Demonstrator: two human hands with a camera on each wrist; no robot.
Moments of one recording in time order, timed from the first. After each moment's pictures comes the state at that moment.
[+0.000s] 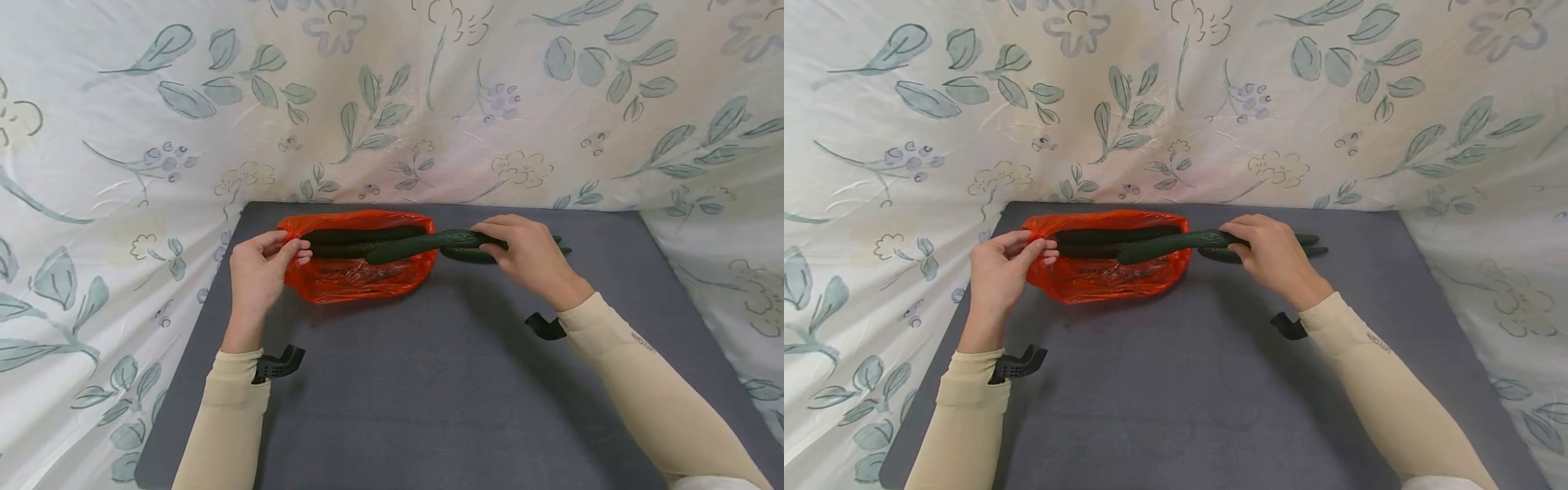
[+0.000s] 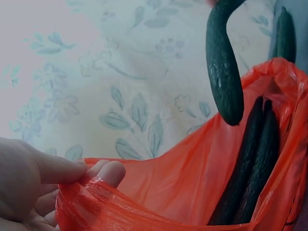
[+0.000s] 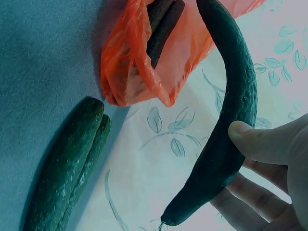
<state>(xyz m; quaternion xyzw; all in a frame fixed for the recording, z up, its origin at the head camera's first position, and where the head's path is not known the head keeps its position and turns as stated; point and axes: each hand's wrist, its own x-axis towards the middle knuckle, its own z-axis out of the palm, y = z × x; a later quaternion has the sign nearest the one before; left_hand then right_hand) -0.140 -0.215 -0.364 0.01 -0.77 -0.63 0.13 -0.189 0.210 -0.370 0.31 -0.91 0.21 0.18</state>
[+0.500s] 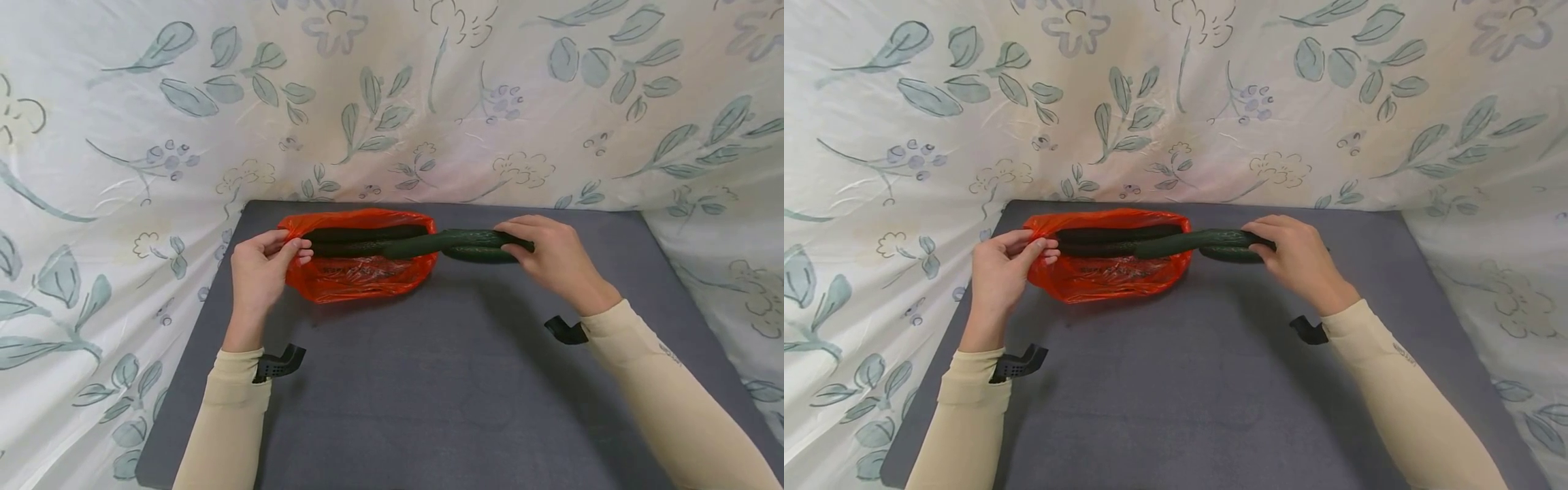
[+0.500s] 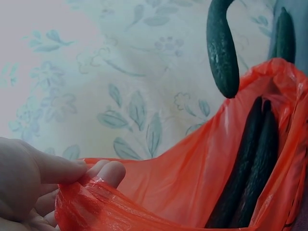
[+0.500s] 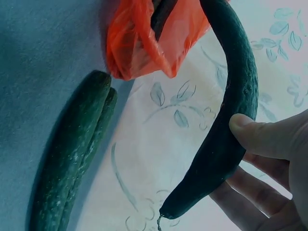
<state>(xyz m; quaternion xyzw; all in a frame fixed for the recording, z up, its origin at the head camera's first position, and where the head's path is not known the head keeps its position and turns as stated) -0.155 -0.220 -0.361 0.00 -0.76 -0.64 0.12 -0.186 0.234 -0.364 0.28 -0.92 0.21 0.18</state>
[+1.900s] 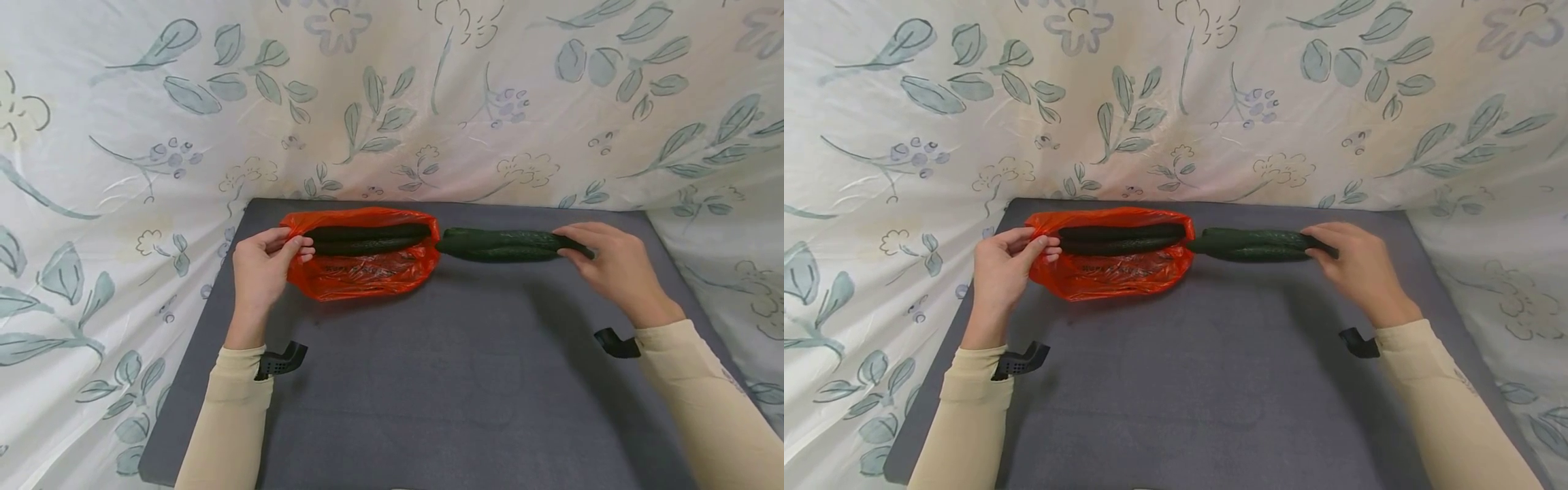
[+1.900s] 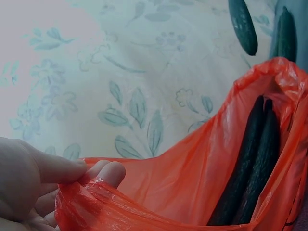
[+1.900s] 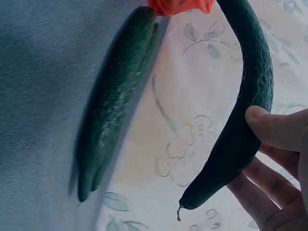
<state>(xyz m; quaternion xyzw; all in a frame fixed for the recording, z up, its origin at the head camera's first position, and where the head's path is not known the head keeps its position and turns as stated) -0.156 -0.221 -0.361 0.00 -0.76 -0.64 0.13 -0.171 0.304 -0.373 0.22 -0.94 0.16 0.22</state>
